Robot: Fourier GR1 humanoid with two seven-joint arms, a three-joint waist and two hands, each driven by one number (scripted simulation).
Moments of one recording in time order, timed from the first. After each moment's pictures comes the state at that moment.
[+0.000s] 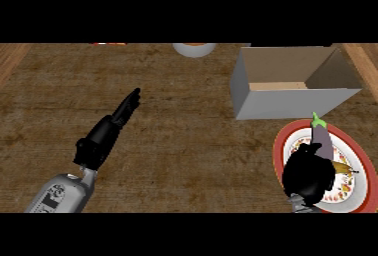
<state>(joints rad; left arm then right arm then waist) -0.24 0.34 -0.35 -1.51 0.14 0.08 0.04 0.01 -0.07 0.22 -1.56 1.93 0.53 0.74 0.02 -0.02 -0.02</state>
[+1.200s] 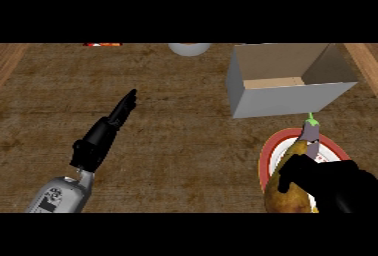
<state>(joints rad) -0.21 0.32 -0.32 -1.53 0.10 0.07 0.06 0.03 -0.08 0.26 -2.38 1.20 0.54 0.12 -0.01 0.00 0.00</state>
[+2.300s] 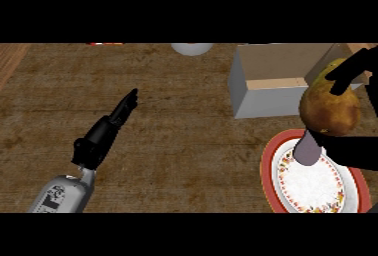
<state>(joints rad) -0.21 0.28 -0.27 -1.50 0.07 0.00 0.03 -0.61 -0.03 -0.22 -2.18 0.96 0.75 0.39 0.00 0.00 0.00</state>
